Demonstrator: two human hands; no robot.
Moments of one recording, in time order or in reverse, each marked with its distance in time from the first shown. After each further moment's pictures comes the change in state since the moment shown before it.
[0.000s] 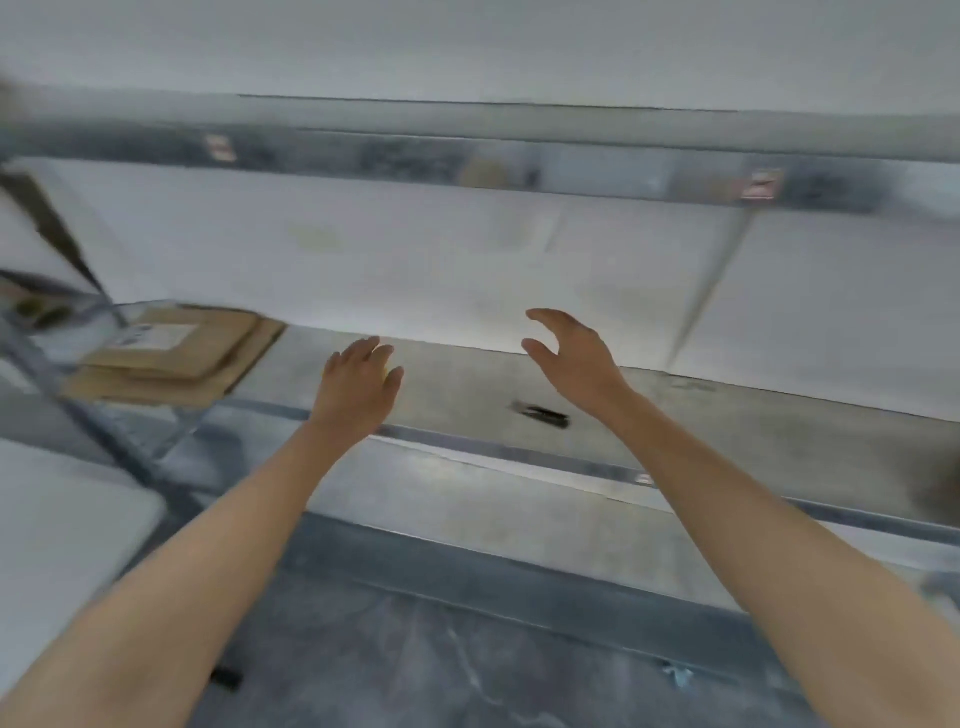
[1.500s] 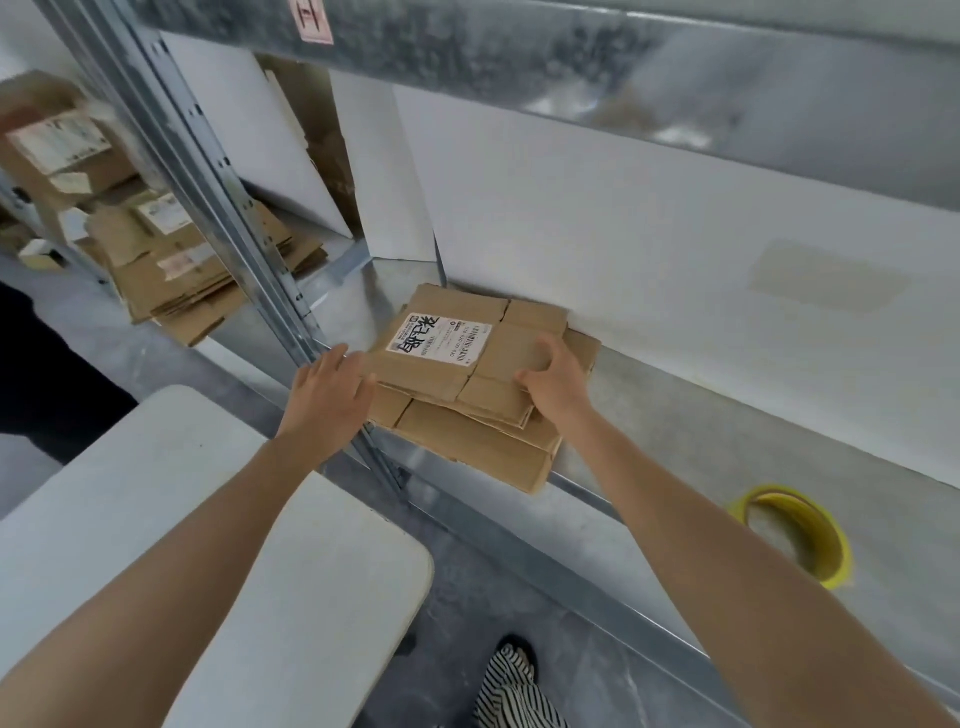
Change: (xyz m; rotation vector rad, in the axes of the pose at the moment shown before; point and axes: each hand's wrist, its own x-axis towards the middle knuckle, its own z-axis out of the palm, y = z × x) left_hand 0.072 -0.528 -0.036 0.066 -0.205 -0.418; right_hand 0.286 -0.288 0.451 0.555 -0.331 0.422
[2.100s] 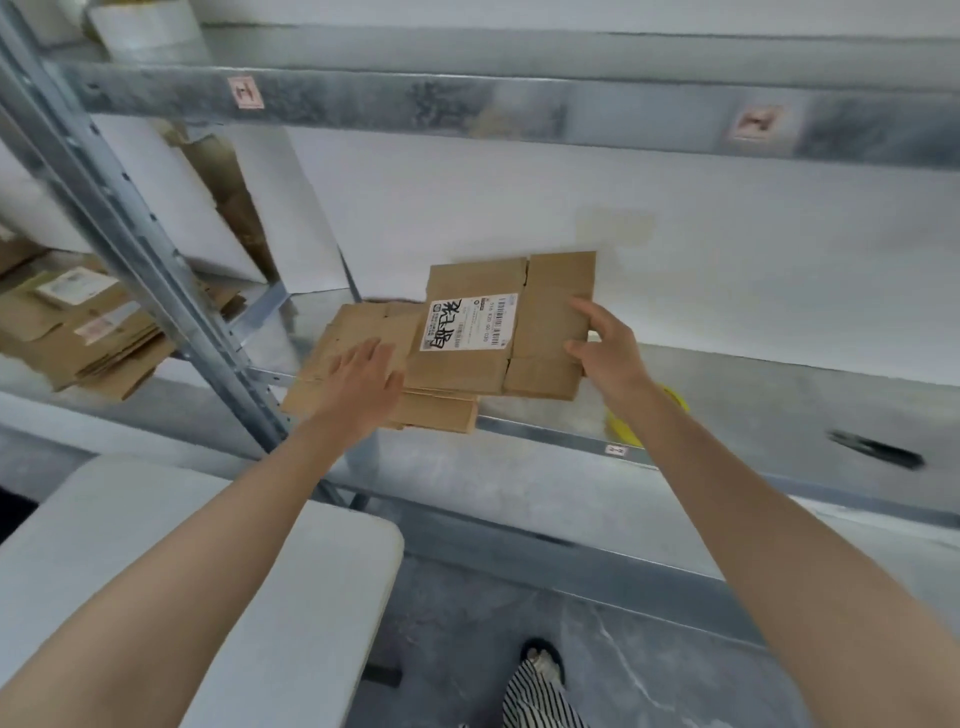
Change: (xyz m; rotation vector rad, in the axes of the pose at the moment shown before) left_hand -0.065 0.093 -0.029 0.030 0.033 0.340; right_hand -0.148 0.015 -0.123 0.254 0.328 -0.156
